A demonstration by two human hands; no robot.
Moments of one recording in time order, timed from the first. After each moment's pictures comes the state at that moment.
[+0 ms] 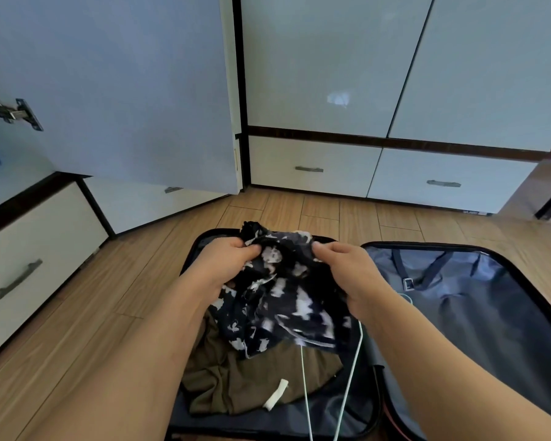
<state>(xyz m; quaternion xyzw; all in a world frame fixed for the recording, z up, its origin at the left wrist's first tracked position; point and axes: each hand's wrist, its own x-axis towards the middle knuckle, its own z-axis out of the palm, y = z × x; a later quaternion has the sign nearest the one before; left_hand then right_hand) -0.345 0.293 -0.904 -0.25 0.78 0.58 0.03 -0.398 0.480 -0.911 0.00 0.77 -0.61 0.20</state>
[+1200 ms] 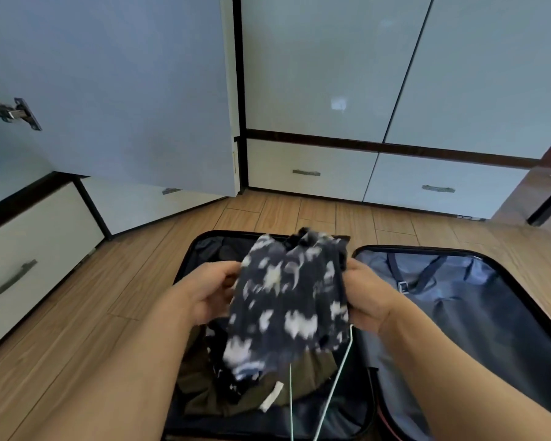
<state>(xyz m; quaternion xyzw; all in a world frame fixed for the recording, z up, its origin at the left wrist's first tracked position) -0.330 0.280 -0.930 -0.24 0.54 0.79 0.18 -0.378 0.502 -0.897 -0.10 0.60 -0.71 0.36</state>
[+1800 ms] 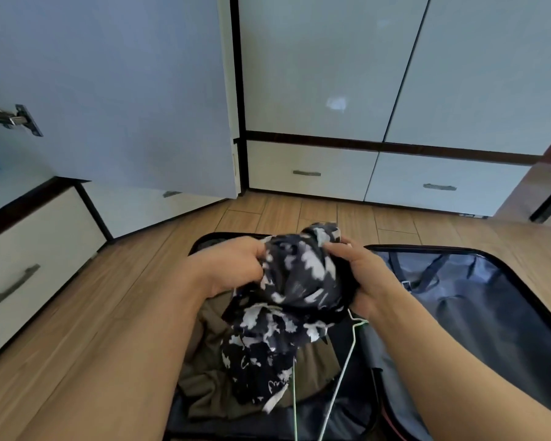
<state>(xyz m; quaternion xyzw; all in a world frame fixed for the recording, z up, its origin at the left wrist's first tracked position) -0.340 0.306 -0.868 -0.08 0.85 0.48 0.19 -0.396 0.496 -0.897 0.05 0.53 -0.79 0.32</state>
